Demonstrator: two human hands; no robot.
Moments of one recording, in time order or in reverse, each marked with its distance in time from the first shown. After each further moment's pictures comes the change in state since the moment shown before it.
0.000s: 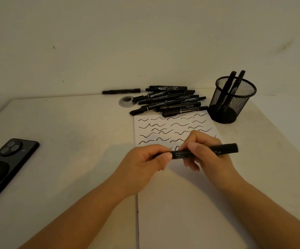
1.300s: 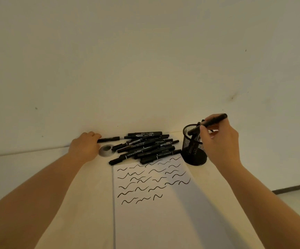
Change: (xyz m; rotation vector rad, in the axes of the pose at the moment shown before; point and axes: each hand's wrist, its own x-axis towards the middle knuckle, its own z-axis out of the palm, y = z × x) left_hand 0.173 -0.068 -0.163 1.285 0.248 -0.156; right_hand 0.077 -0.048 -0.099 -0.764 0.748 -0.180
